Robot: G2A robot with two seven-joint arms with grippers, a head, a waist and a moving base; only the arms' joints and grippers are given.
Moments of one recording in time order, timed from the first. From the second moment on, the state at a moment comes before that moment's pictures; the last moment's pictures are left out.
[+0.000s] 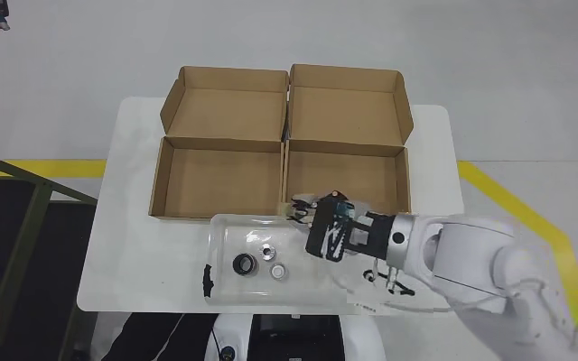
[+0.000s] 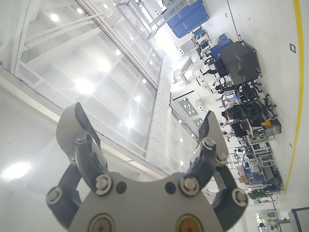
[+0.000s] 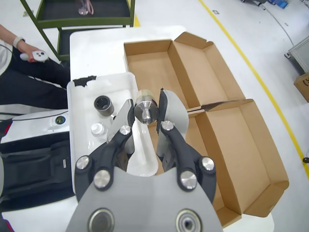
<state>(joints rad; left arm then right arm) 0.32 -0.54 -1.17 -1.24 2.78 -0.06 0.26 -1.05 -1.01 1.14 -2.31 -0.82 -0.50 0.83</state>
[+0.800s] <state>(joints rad) 0.32 -0.54 -1.17 -1.24 2.78 -0.06 0.26 -0.99 -1.01 1.25 -2.17 -0.76 -0.45 0.70</state>
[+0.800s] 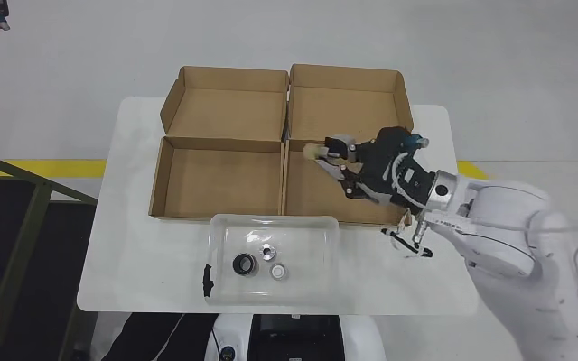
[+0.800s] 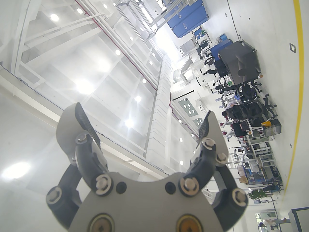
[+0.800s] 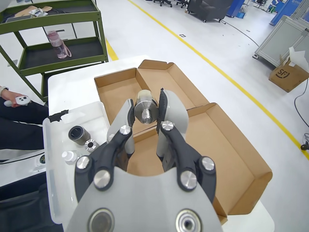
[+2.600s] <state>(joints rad) 0.32 -0.54 -1.17 -1.24 2.78 -0.06 0.26 -0.62 -1.16 0.69 -1.55 -0.91 -0.31 1.03</state>
